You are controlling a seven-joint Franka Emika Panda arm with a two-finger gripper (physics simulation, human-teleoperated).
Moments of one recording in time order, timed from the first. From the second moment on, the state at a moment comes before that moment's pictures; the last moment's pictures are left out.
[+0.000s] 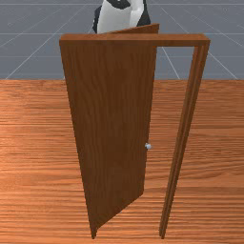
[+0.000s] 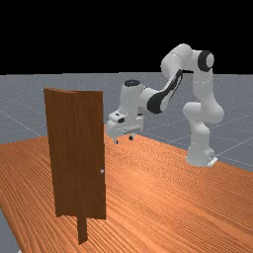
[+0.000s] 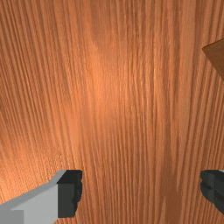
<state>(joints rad) 0.01 0.15 -0.08 -2.07 -0.27 2.20 -0.65</state>
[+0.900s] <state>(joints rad) -0.36 0.56 -0.18 -1.26 0.12 1.78 -1.38</state>
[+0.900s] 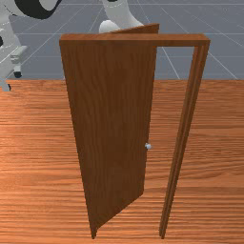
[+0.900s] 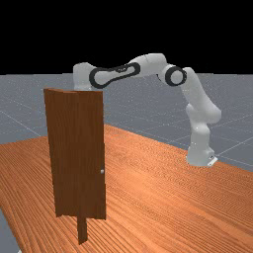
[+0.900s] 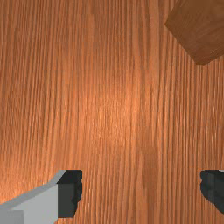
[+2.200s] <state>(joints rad) 0.06 0.22 0.00 -1.96 -0.02 2.22 -0.71</state>
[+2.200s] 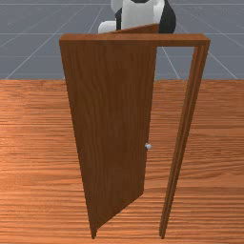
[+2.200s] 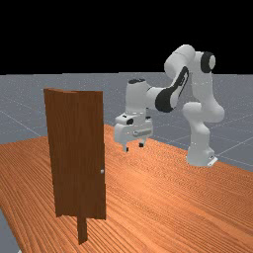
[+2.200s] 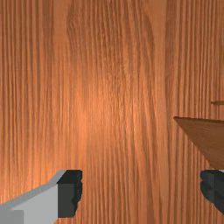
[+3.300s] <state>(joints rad) 0.06 0.25 0.00 -2.00 -0.02 2.29 -0.71</state>
